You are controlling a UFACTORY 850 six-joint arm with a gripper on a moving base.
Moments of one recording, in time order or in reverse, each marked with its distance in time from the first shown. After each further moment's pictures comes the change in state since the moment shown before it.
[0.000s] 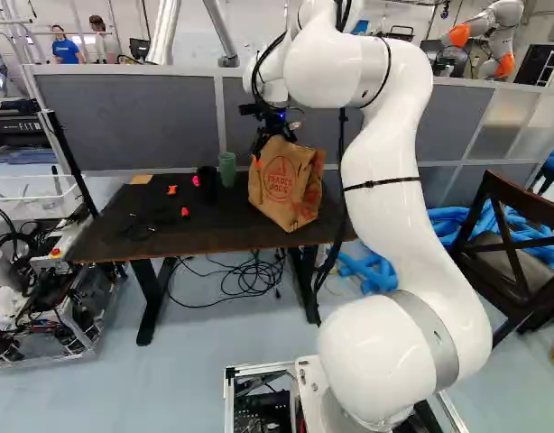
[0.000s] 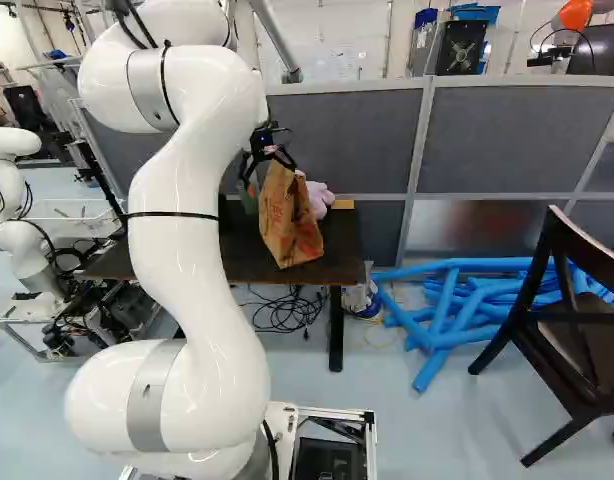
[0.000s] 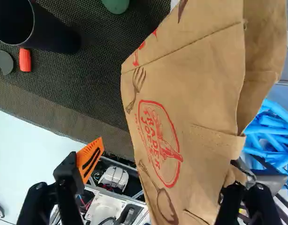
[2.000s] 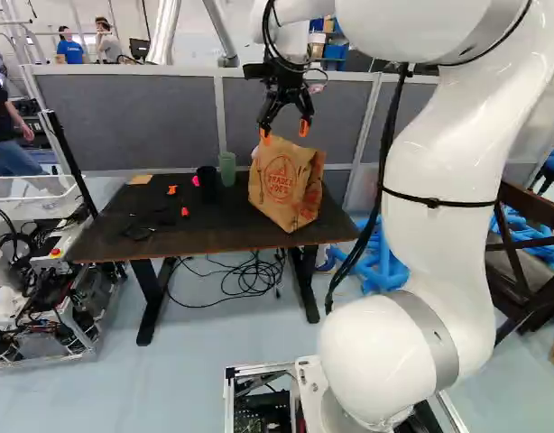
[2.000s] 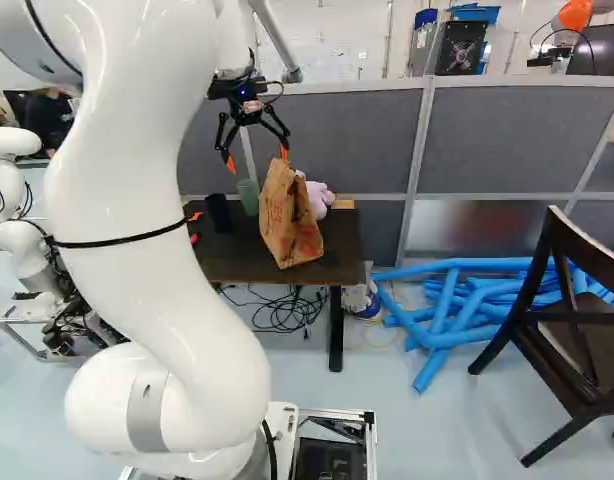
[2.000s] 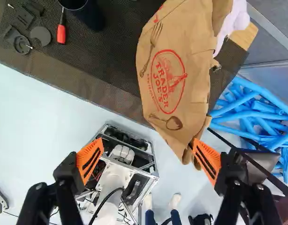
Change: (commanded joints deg) arm 0.0 23.4 13.9 0.0 -7.5 0.0
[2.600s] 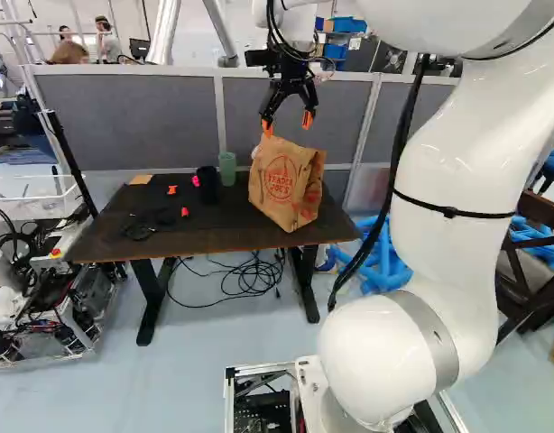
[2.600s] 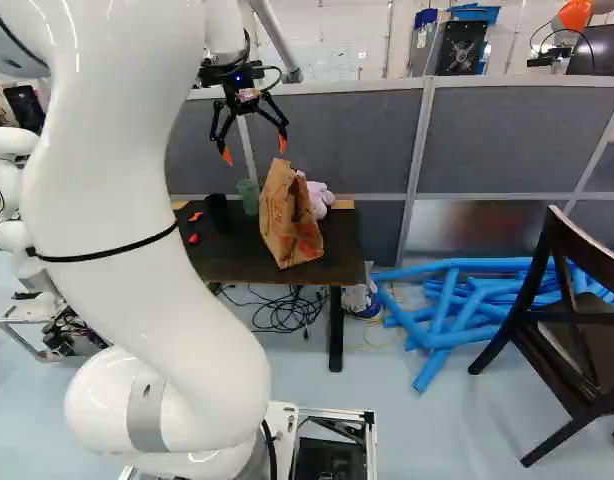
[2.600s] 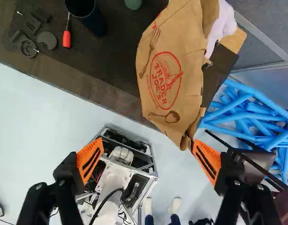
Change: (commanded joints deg) arm -0.1 3.2 0.9 0.0 0.0 0.0
